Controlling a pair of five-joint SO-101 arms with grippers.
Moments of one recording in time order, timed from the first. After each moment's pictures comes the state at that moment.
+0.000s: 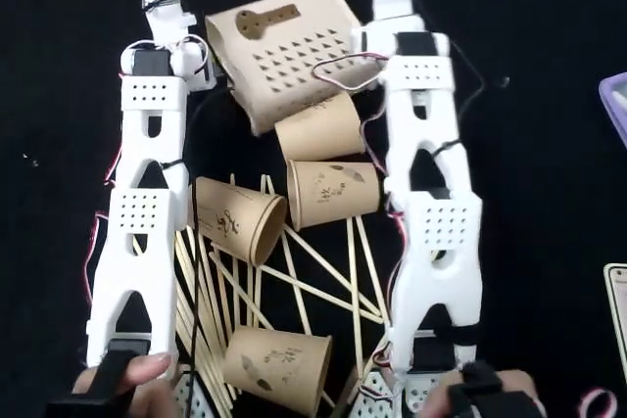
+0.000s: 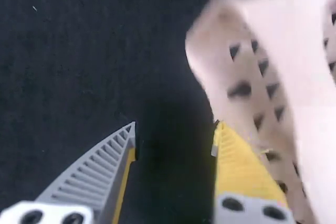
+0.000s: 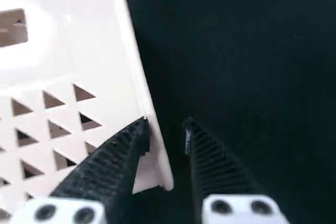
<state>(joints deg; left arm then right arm) -4.5 75.3 -93.8 78.5 6.0 -0.9 51.5 -50.1 56.7 8.0</state>
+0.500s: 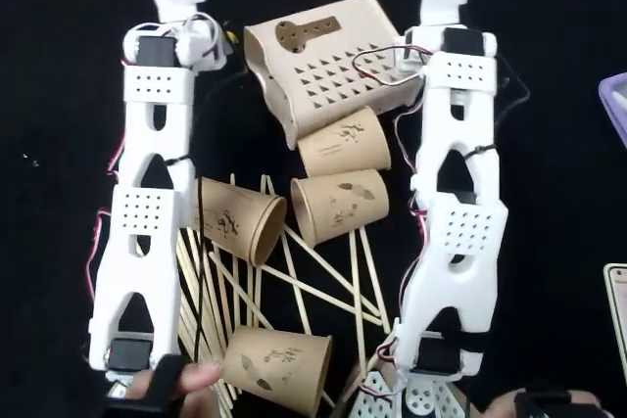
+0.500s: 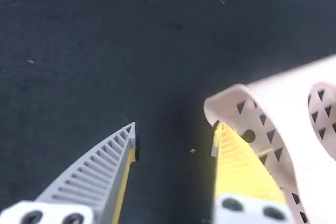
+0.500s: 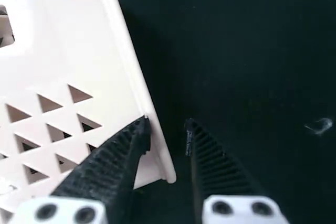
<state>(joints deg) -1.7 68.8 -93.9 77.6 6.0 6.8 50.2 -50.4 67.3 9.1</state>
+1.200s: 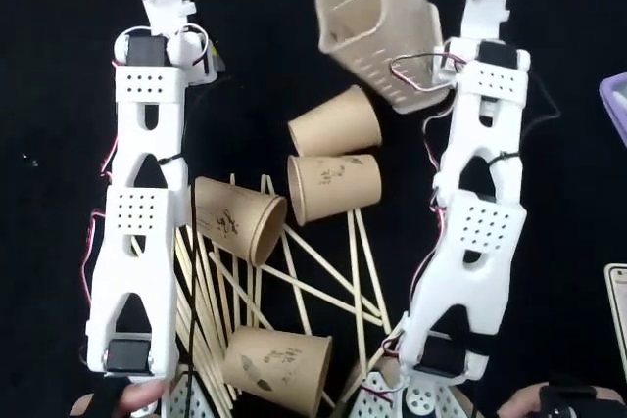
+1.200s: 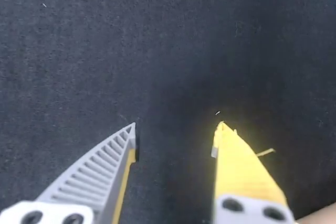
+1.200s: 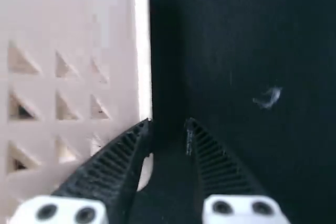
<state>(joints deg) -3.7 68.8 -93.9 87.6 6.2 13.5 52.9 -49.1 62.8 9.6</state>
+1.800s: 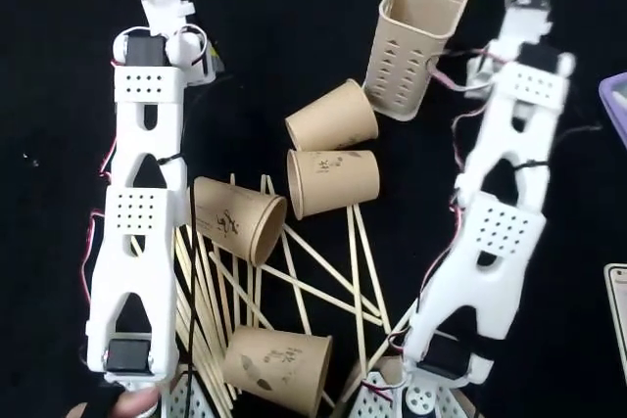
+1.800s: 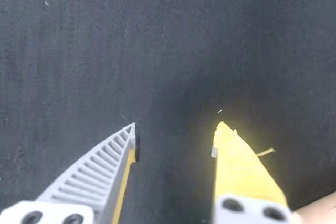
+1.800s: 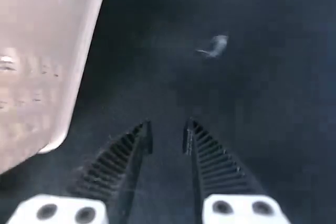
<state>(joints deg) -4.0 68.8 -93.9 88.4 6.3 20.1 51.6 -58.7 77.6 9.8</state>
